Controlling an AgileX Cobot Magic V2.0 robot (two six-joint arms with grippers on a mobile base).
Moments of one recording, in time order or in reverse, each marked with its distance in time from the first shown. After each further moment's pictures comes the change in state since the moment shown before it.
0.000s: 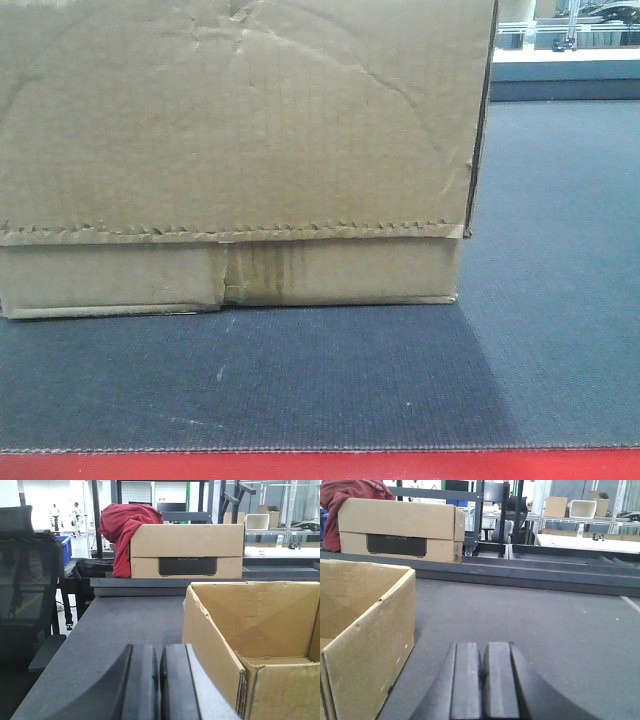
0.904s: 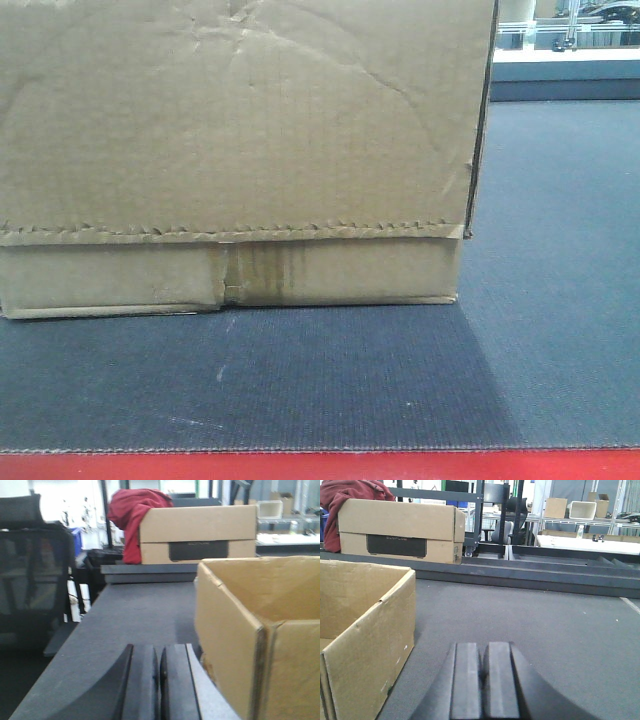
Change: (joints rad) left arm 0.112 -0.116 0.201 -0.218 -0.083 0.246; right arm 0.000 0.000 0.000 0.000 -0.002 0.000
